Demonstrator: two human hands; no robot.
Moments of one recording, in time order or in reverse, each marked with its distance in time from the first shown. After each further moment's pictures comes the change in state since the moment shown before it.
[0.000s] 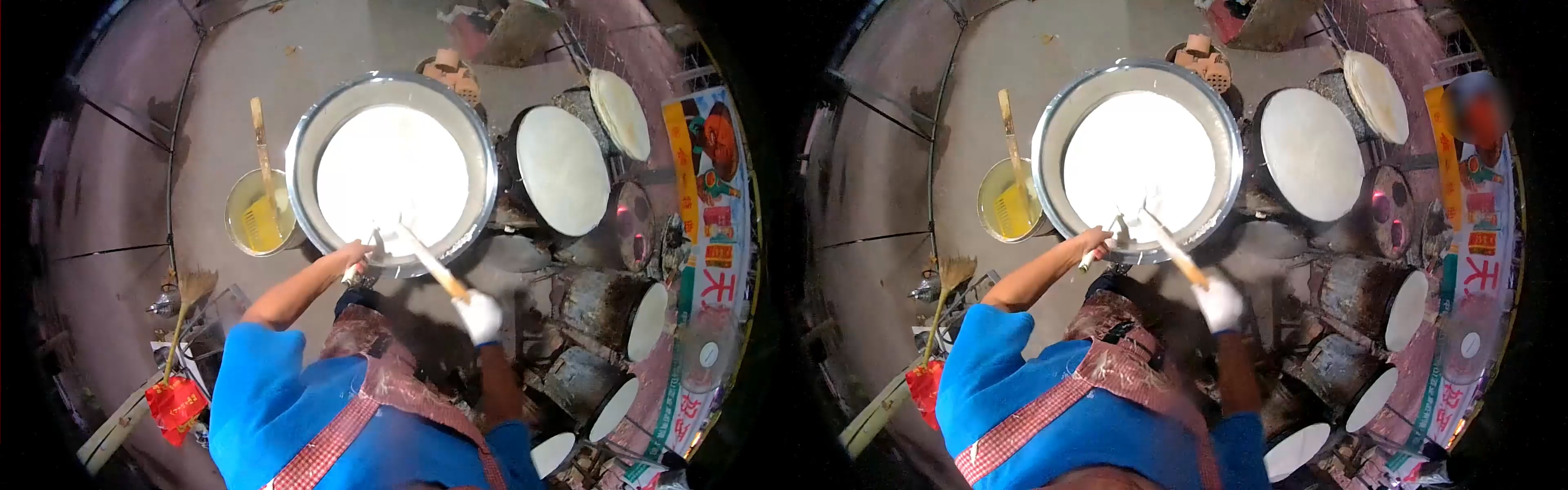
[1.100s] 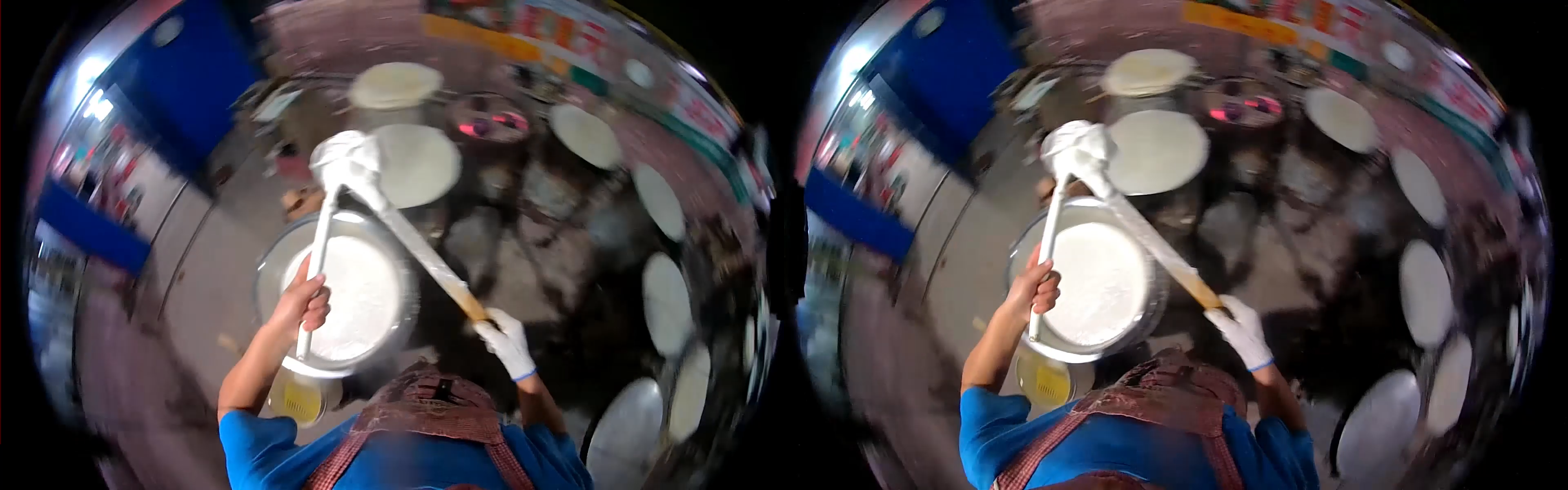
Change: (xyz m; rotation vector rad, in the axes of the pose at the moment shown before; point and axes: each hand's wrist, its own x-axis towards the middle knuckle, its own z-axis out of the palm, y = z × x) left_hand -0.275 0.163 0.157 0.364 -0.535 0.323; right_hand -0.208 -0.011 -0.010 1.341 0.631 0.263
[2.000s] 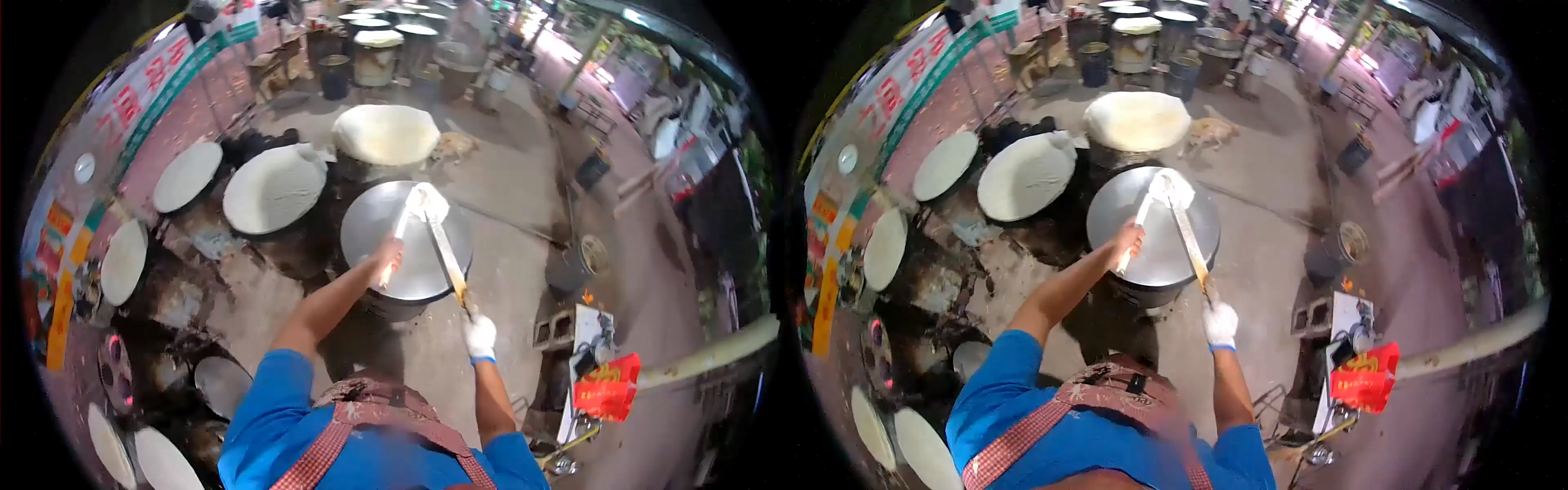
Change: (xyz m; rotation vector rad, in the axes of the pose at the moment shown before) left_hand 0.040 -0.607 0.579 1.155 -1.487 -0.556; right_hand -0.407 0.275 -0.102 -0.409 1.817 1.063
